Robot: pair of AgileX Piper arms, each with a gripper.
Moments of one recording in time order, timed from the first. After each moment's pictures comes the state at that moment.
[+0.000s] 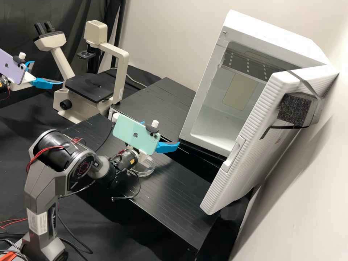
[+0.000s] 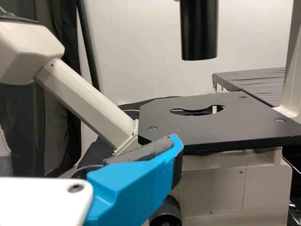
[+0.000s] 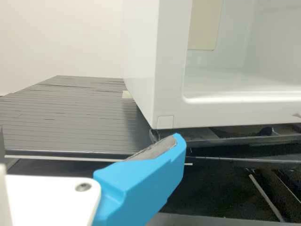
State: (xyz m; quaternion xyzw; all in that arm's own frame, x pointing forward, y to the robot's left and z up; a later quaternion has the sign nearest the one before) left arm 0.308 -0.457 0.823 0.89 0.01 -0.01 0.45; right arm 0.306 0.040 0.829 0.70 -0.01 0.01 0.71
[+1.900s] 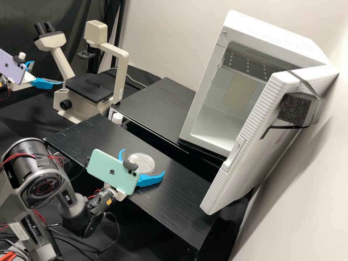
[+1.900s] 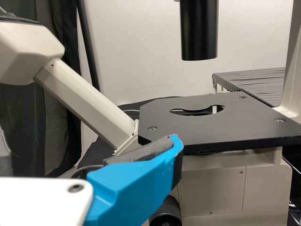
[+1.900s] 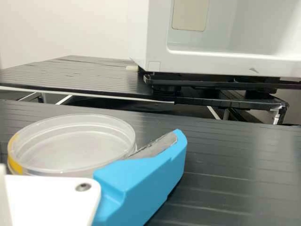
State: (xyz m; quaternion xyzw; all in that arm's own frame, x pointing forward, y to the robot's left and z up) left arm 0.308 -0.457 0.823 0.89 0.01 -0.01 0.45; right arm 0.178 -0.014 0.819 0.69 0.01 -0.01 0.72
